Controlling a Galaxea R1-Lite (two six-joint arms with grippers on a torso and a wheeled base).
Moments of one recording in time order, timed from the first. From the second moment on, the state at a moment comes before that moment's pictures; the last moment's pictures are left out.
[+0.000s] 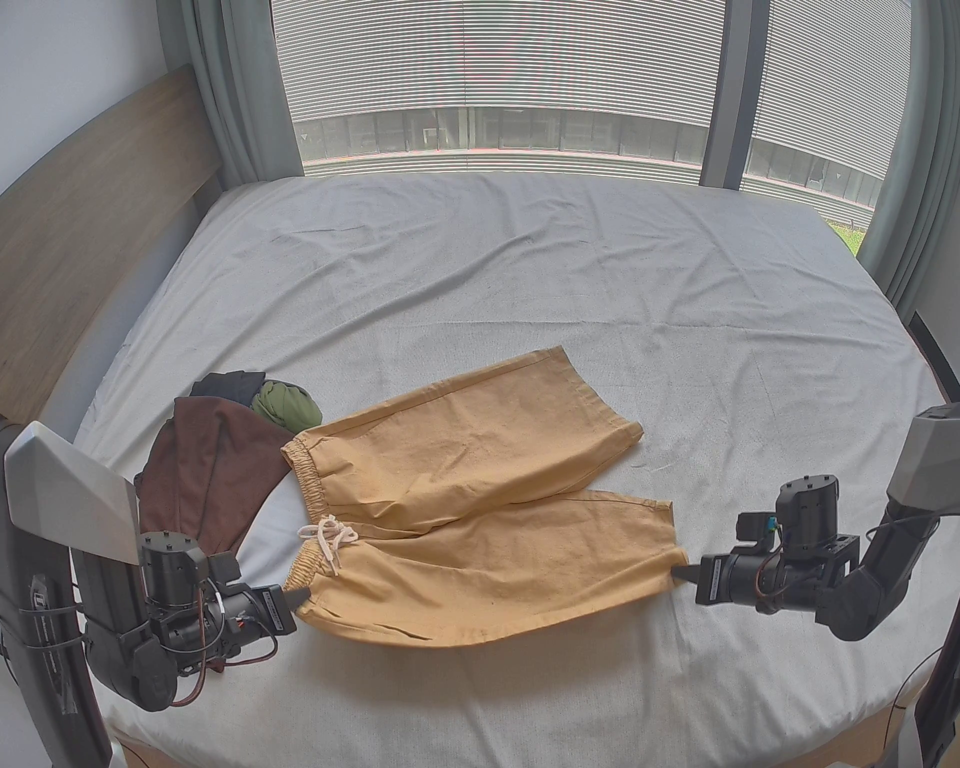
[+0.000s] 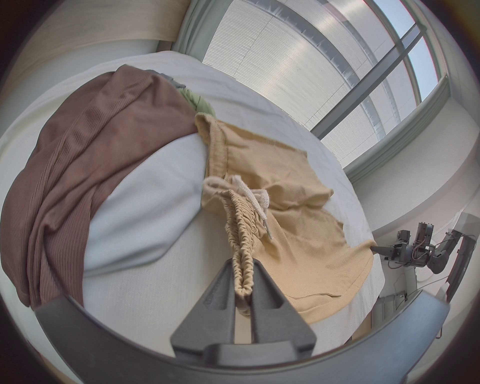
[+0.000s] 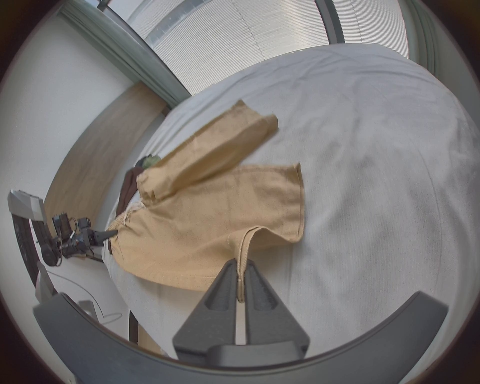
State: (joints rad) left arm -0.13 2.27 -0.14 -1.55 -0.29 -0.40; right arm 0.27 2.08 -0.39 -1.04 0.28 0.31
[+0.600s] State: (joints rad) left arm -0.15 2.18 -0.29 -1.55 -0.25 -0.57; right arm 0.24 2.01 -0.74 -0.84 0.27 0.35
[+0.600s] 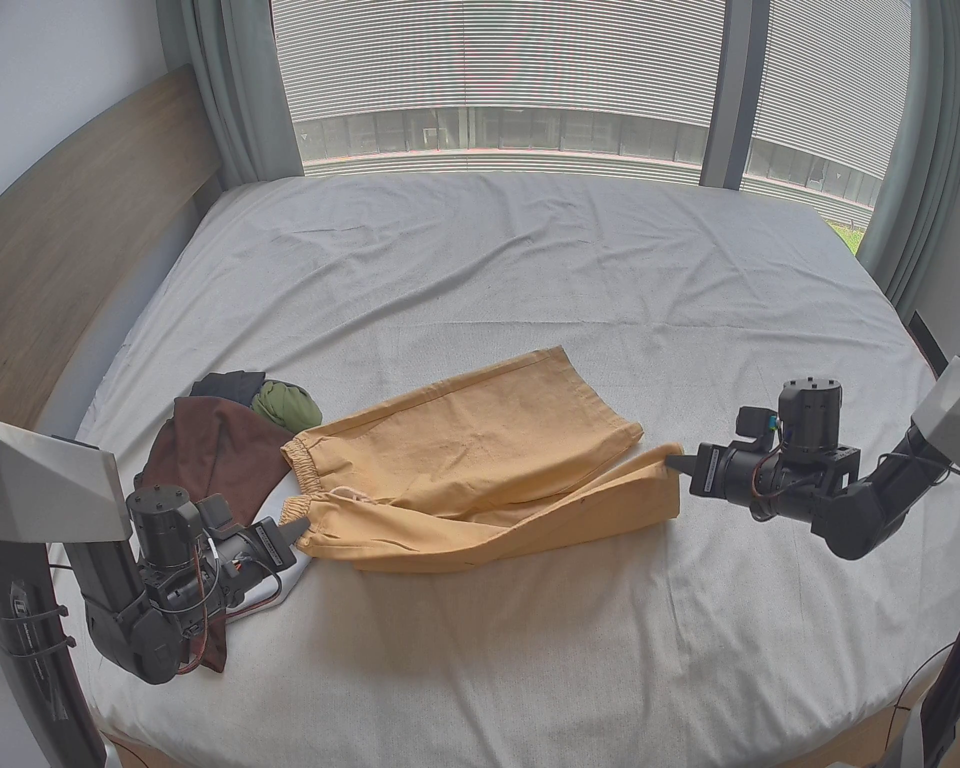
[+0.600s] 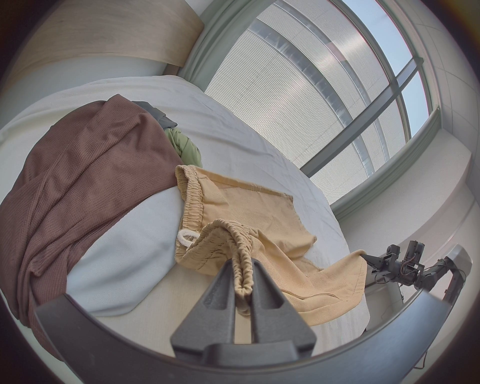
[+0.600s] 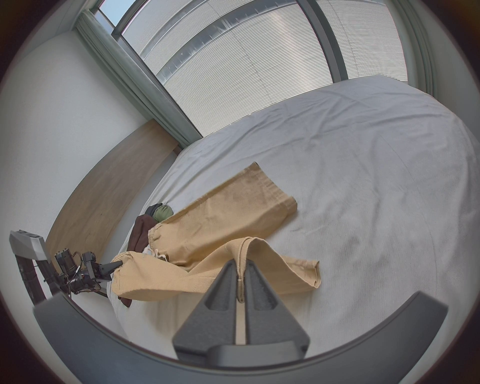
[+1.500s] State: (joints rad) left arm -0.15 2.20 -0.41 -1.55 -0.16 -0.69; right arm 0.21 2.14 -1.35 -0.56 0.27 0.35
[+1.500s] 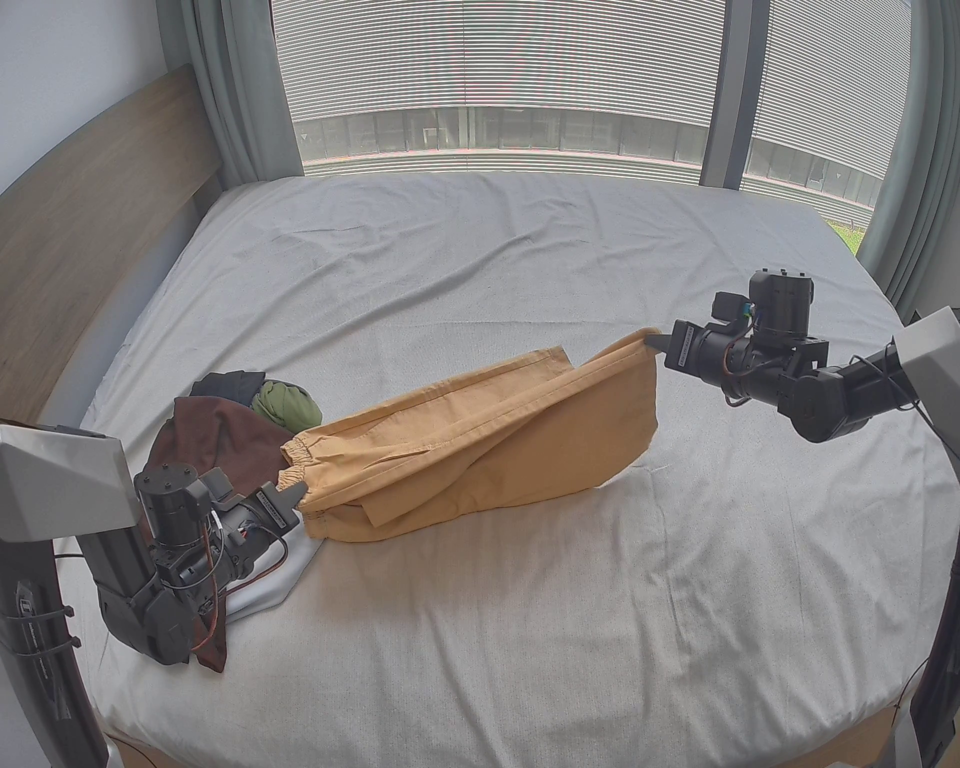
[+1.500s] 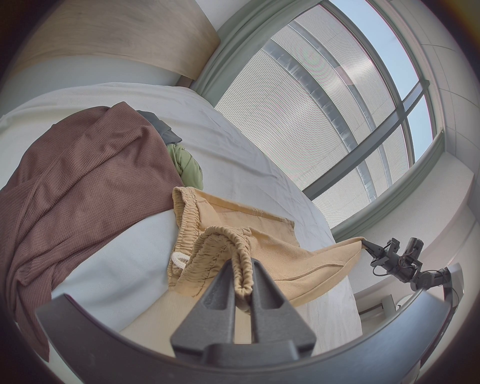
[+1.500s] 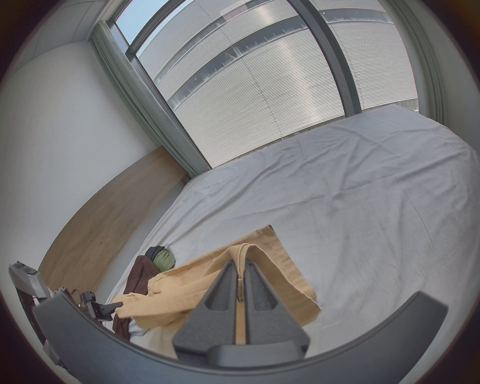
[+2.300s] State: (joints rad) left arm -0.14 2.28 -0.53 -1.54 -0.07 -0.73; right arm 0.22 2.43 -1.78 -0.48 0.27 0.35
